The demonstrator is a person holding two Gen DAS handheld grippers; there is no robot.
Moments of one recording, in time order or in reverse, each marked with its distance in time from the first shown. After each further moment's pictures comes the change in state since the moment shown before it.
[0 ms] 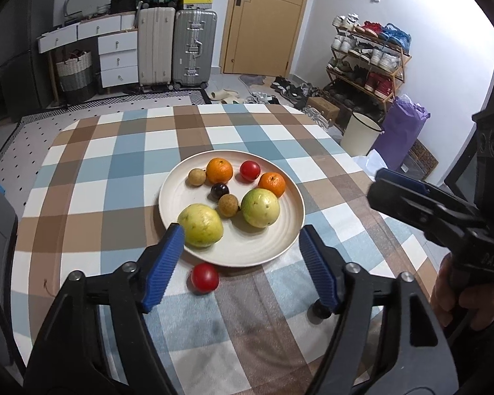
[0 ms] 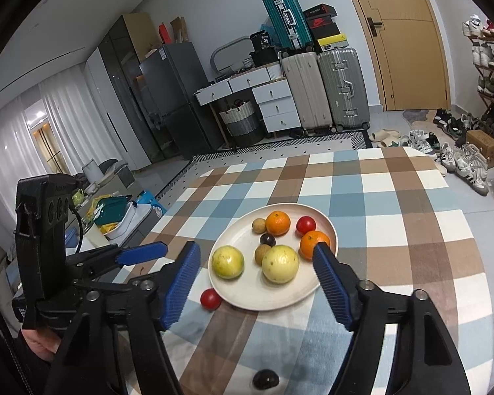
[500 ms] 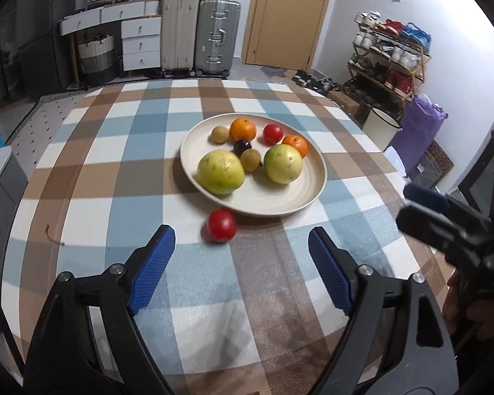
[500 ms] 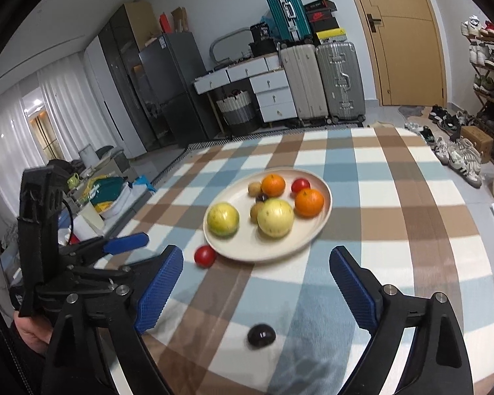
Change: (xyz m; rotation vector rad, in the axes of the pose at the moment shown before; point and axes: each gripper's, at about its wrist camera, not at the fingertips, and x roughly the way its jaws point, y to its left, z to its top) left arm 0.003 0.012 -0.057 -0.075 0.039 0.074; right arm -0.006 0.002 -0.056 -0.024 0.062 -0.037
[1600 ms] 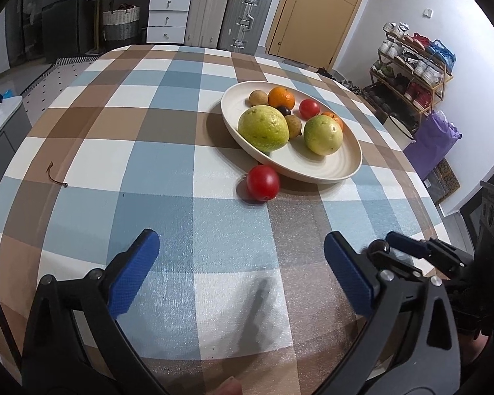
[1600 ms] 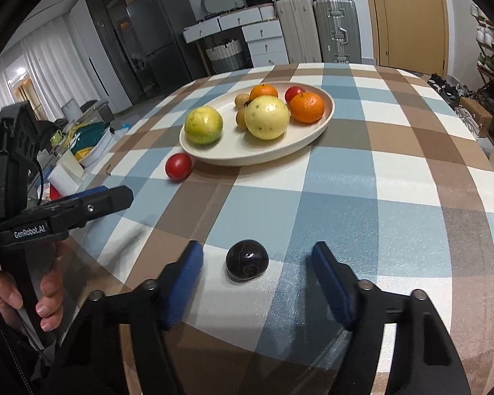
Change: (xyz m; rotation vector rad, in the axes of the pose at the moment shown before) left arm 0.025 0.041 -0.035 -0.133 0.046 0.013; right arm 0.045 0.001 -0.061 -0.027 0.217 -0.056
